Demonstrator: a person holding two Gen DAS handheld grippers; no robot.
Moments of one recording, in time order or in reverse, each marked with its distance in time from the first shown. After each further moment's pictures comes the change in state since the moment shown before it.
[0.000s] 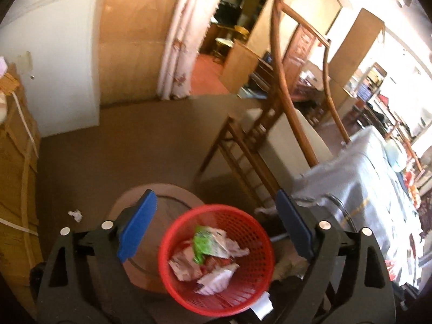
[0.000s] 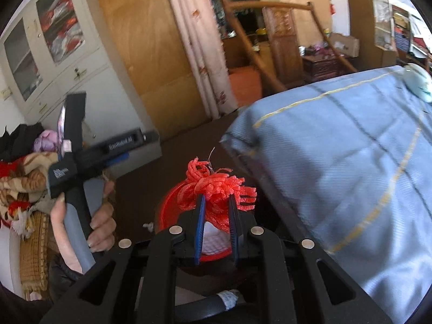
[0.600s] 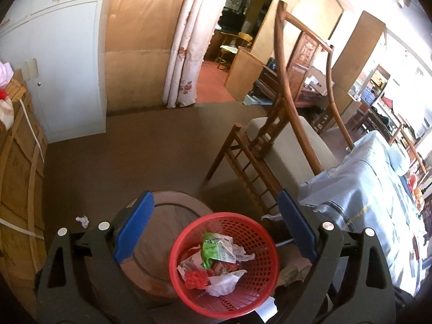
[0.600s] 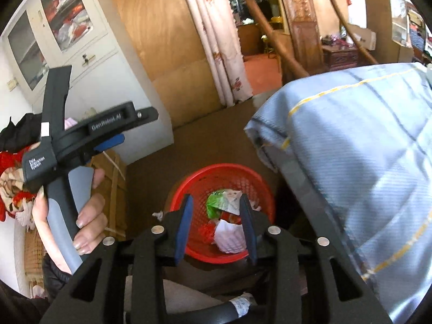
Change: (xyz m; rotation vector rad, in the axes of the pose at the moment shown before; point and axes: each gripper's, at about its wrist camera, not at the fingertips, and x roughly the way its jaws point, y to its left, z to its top) left arm -0.012 -0.001 0.003 0.017 -0.025 0.011; right arm 0.025 0.013 0.001 -0.019 0.046 0.050
